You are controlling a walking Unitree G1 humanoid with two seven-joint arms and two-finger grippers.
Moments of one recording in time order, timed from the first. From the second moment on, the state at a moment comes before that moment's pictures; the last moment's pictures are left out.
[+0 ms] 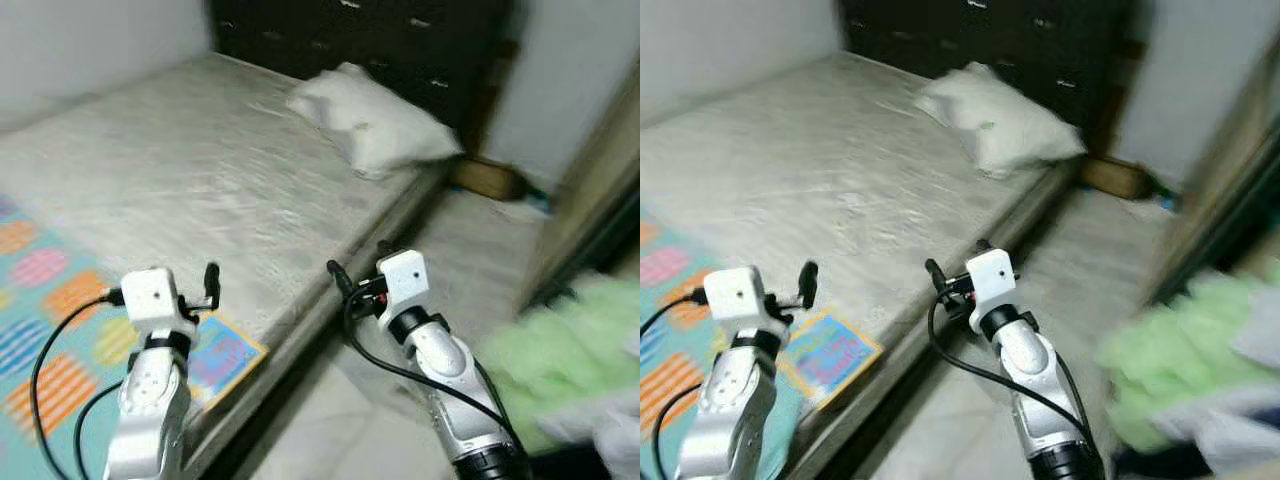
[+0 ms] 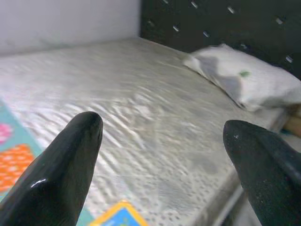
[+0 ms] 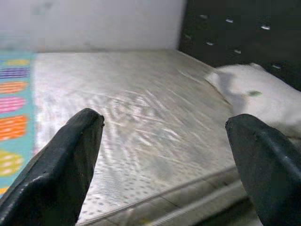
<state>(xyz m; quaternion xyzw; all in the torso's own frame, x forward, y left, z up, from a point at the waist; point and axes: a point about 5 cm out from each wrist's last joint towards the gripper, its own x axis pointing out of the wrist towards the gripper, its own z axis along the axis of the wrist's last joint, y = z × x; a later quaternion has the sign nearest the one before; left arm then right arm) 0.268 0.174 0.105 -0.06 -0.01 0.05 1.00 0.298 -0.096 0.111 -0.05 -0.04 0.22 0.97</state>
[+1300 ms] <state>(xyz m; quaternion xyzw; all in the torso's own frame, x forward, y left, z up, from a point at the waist) 0.270 0.169 0.103 -0.07 -0.01 0.04 1.00 0.302 -0.097 0.111 -0.05 -0.04 0.21 0.98</state>
